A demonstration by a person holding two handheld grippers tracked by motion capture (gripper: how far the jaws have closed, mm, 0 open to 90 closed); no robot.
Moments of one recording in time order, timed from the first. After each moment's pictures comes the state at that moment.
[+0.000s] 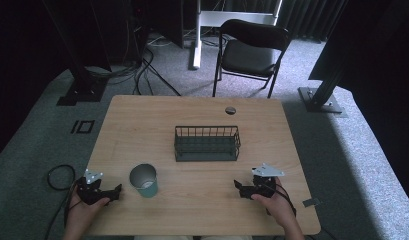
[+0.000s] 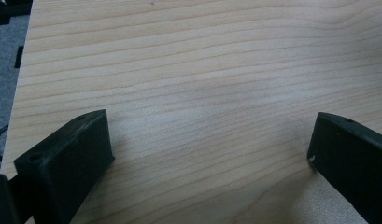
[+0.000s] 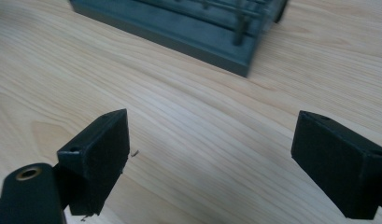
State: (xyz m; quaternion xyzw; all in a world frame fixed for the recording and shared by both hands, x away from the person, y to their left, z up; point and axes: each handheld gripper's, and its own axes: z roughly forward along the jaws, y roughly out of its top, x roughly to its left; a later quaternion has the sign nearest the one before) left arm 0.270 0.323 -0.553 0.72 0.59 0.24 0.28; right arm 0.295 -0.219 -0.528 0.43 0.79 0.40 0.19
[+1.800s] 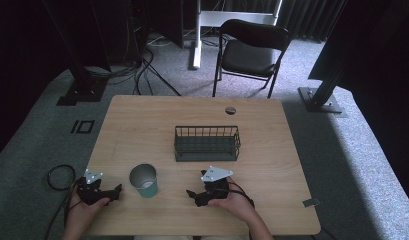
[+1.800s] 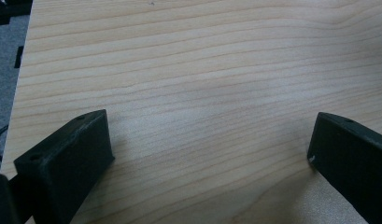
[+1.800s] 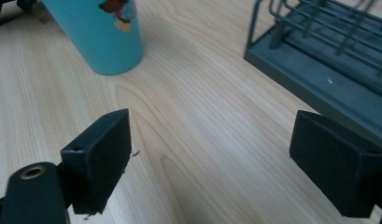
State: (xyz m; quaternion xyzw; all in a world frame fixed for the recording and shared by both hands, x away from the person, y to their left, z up) left arm 0.270 0.323 -0.553 0.72 0.59 0.24 0.28; right arm 0.292 -0.082 -0.522 0.26 0.84 0.45 0.12
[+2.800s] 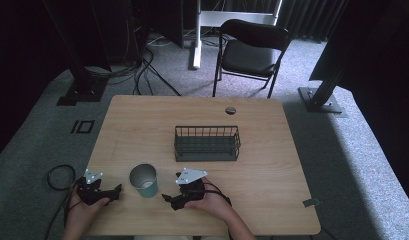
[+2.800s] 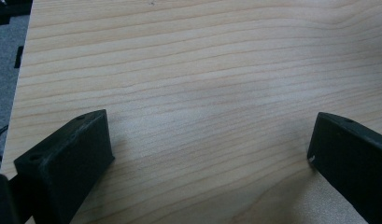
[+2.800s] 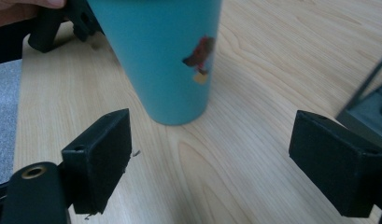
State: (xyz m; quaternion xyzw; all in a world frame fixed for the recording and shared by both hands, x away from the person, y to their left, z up) left arm 0.270 0.323 -0.553 0.72 0.59 0.24 0.28; right arm 0.288 -0.014 -0.522 0.21 0.85 0.48 0.09
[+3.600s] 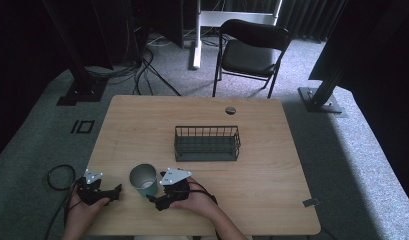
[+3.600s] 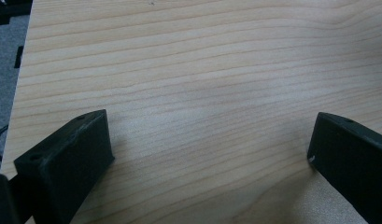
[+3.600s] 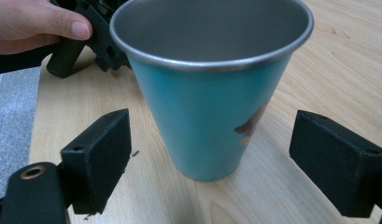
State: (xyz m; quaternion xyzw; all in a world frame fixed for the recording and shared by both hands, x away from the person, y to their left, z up) left arm 0.270 0.323 -0.553 0.72 0.59 0.24 0.28; right arm 0.288 0.028 -0.519 0.18 0.84 0.50 0.09
